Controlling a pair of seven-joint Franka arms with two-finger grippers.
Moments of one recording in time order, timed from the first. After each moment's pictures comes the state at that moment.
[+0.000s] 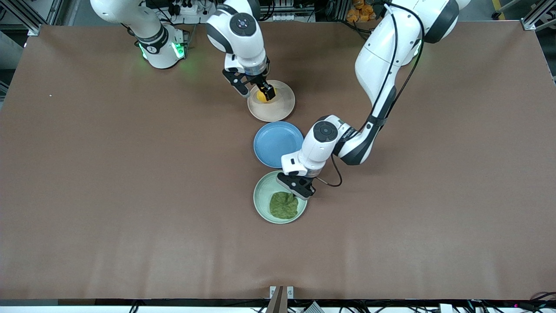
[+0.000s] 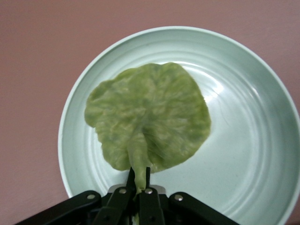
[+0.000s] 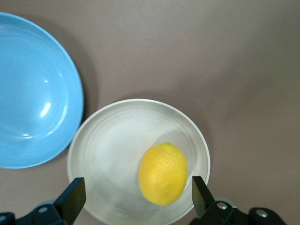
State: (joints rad) left arm -0.57 0.88 -0.09 -1.54 0.12 2.79 -0.10; right arm 1.07 0.16 -0.07 -2.27 0.13 2.43 1.76
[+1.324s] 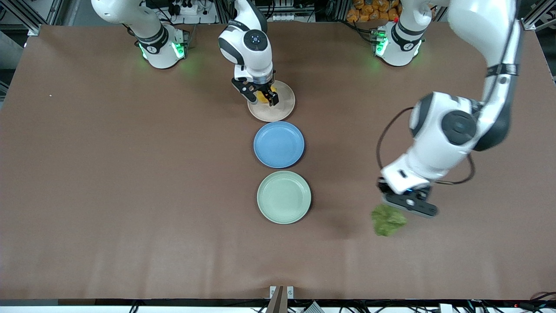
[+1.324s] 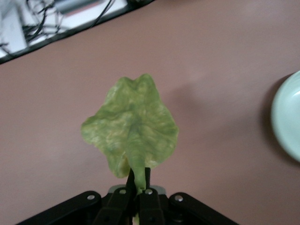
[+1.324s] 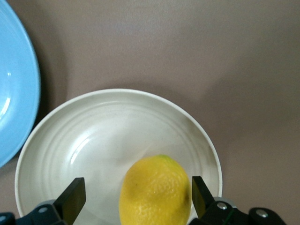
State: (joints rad) left arm -0.22 0.45 -0.08 -1.58 0.07 2.23 0.06; right arm 1.12 0.31 -0.08 -2.26 0.13 2.54 1.76
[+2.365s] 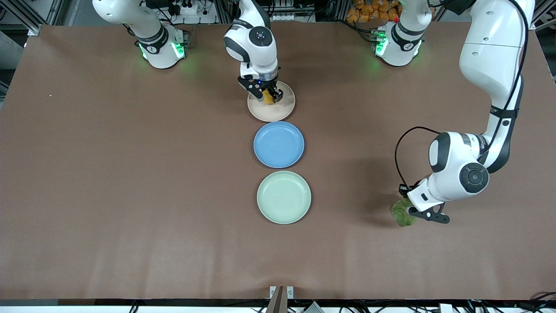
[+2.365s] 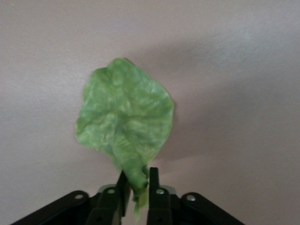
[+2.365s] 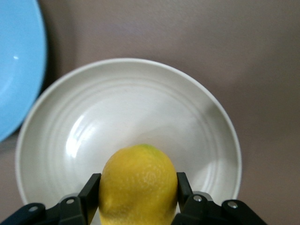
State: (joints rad) left arm -0.05 0.65 -0.08 -1.65 0.00 2.24 0.13; right arm 1.18 0.36 -0.09 -2.25 0.13 2.62 1.78
